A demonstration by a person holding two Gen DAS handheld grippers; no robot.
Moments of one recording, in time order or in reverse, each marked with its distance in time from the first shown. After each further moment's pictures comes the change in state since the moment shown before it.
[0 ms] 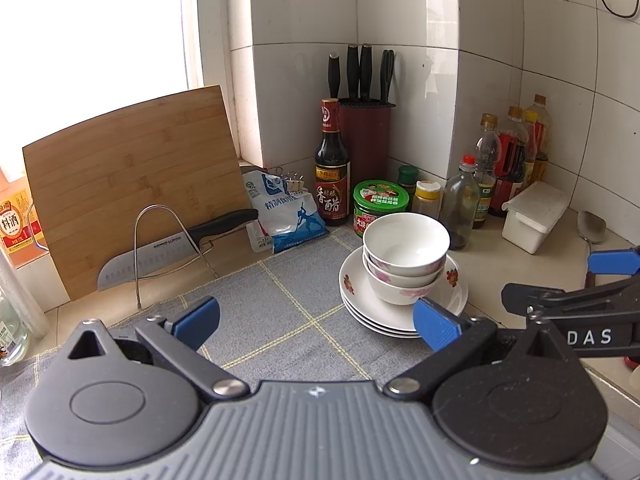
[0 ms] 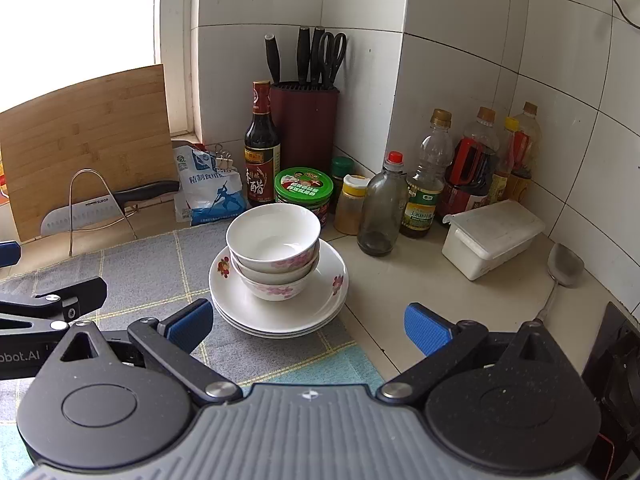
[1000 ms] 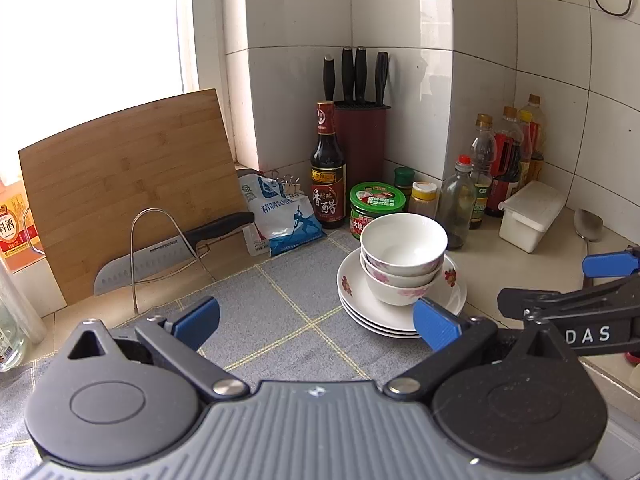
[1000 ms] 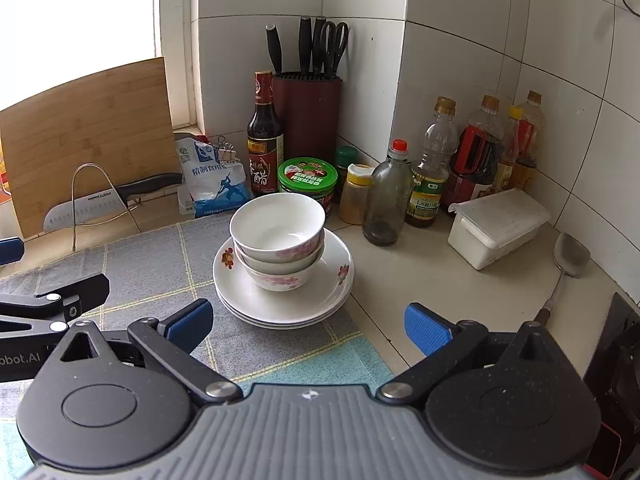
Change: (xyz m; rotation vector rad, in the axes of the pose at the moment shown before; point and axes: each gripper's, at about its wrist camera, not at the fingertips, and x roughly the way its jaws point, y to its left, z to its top) left arm 0.001 0.000 -0.004 0.012 -0.017 -0.008; right arm 0.006 0.001 -0.004 0.012 0.026 0.015
